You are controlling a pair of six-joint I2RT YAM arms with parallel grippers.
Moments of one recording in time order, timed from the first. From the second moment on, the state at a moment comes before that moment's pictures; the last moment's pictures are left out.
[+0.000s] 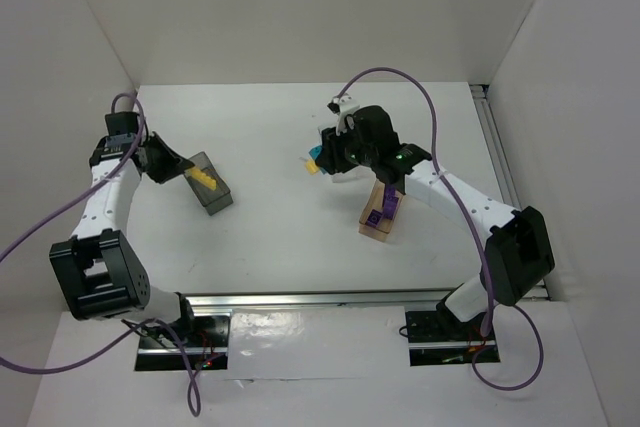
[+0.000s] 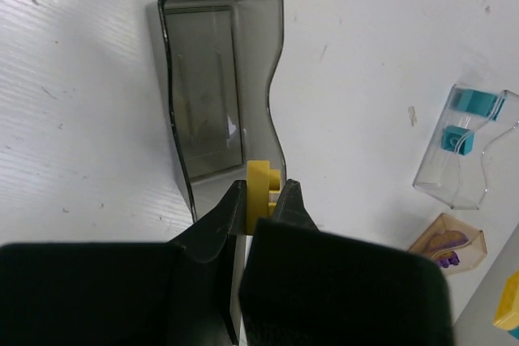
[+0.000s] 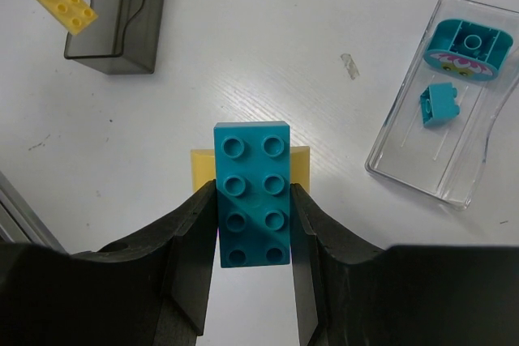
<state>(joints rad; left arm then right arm) 0.27 1.42 1.15 -0.64 0.27 -0.53 0.60 1.51 1.21 -0.21 -0.20 0.17</state>
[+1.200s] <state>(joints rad) -0.38 1.32 1.26 -0.44 0.59 -0.14 0.45 1.59 1.33 -0.22 -0.72 0.36</state>
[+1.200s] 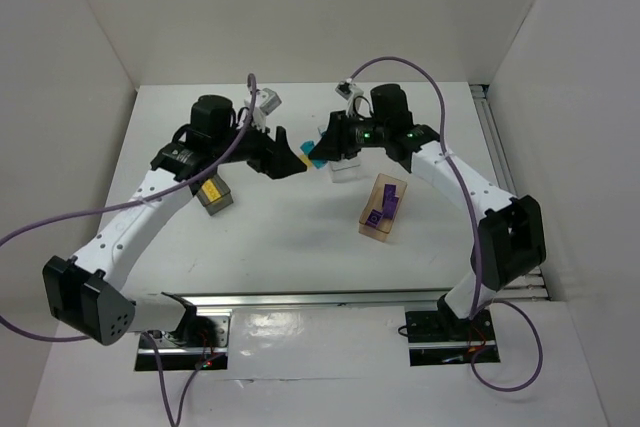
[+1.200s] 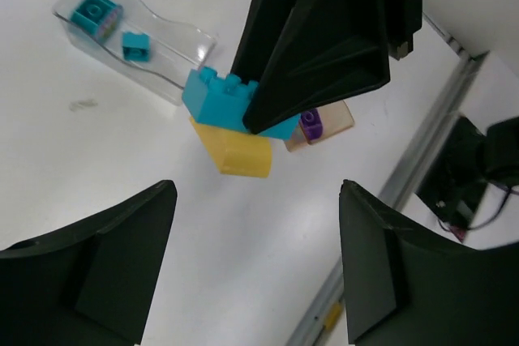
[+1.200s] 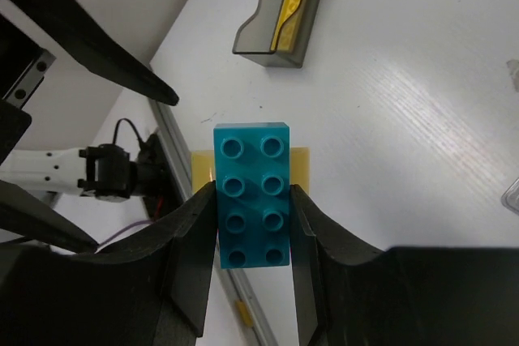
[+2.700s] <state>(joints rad) -0.60 1.40 1.30 -0.49 0.18 0.13 0.40 1.70 1.35 -0.20 -0.95 0.61</state>
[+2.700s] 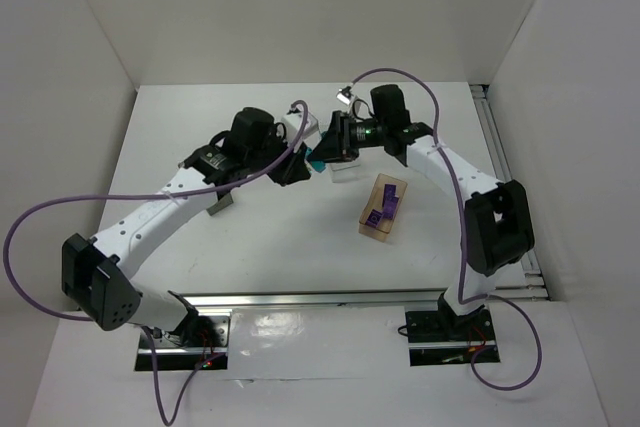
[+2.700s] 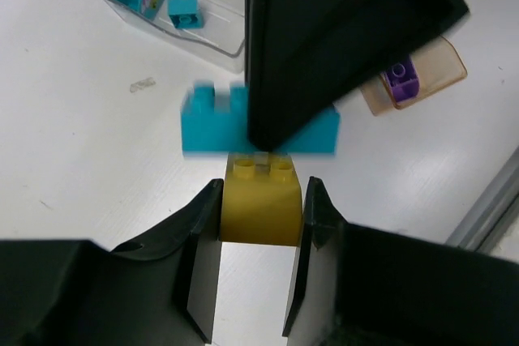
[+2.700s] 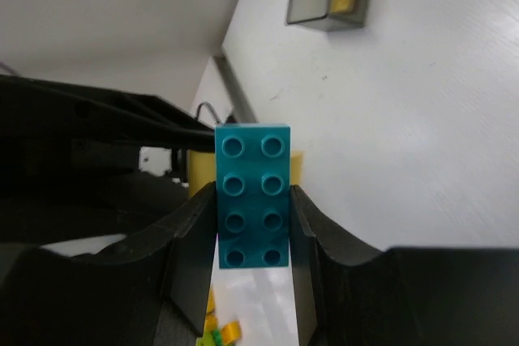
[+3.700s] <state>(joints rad) -0.04 1.47 1.13 -0.66 -0.11 -0.41 0.29 1.65 1.31 -0.27 -0.61 0.52</state>
